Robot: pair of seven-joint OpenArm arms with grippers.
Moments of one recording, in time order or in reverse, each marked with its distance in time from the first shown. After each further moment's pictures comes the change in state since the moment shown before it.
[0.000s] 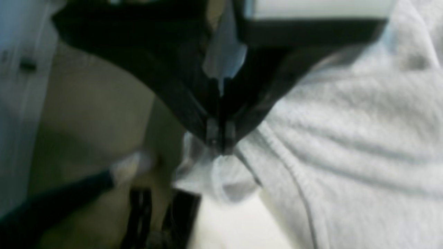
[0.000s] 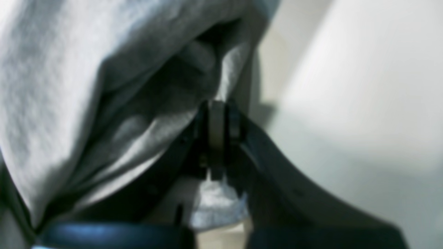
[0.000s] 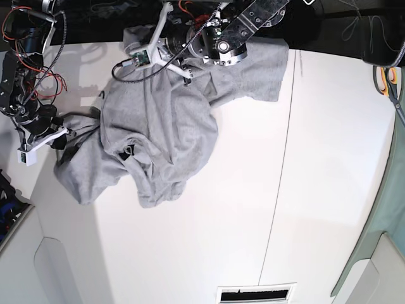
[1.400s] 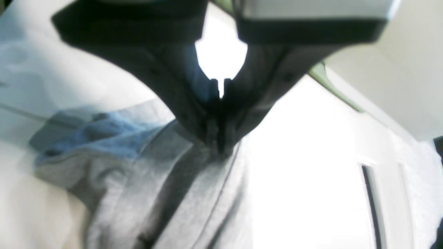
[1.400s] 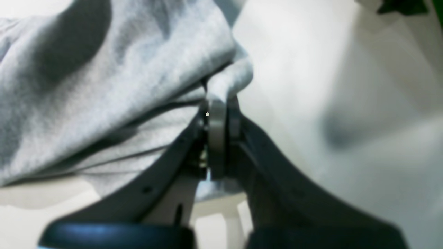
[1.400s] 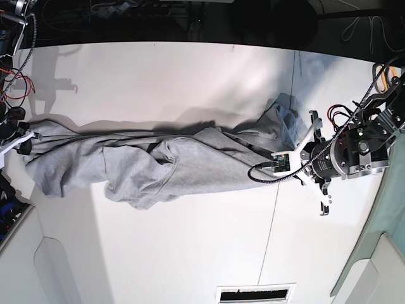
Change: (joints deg) left arm -28.3 -43.0 2.9 13.9 -2.2 2.7 -2.8; right arm 0.0 9.1 -0.2 -0.2 0.5 -0.8 2.4
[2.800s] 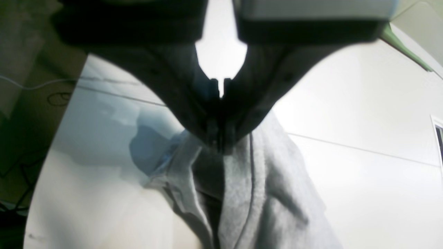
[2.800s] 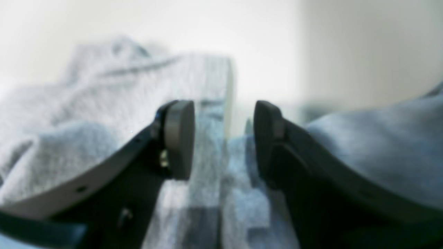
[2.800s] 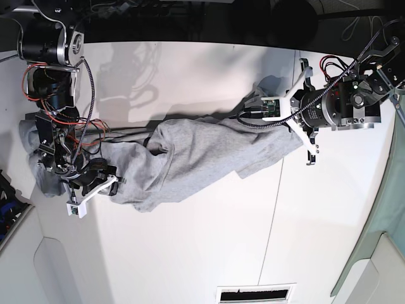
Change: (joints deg) left arm 12.1 -0.8 0.1 5.8 -1.9 0.1 0.3; right arm 18.2 -16.0 -15.9 -16.0 -4.4 -8.9 1.6
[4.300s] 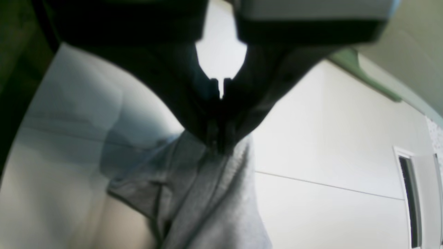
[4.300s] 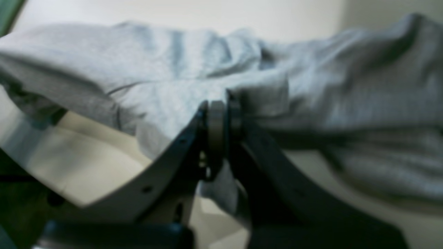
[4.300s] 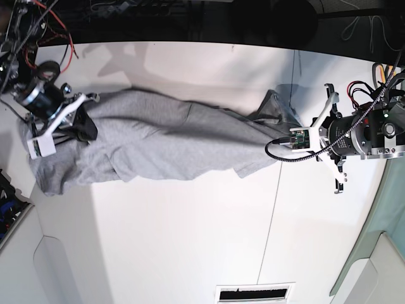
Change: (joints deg) left arm -1.9 -5.2 -9.6 0.4 -4.3 -6.3 0.1; right arm -40.5 4.4 11.9 65.0 25.1 12.0 -26.5
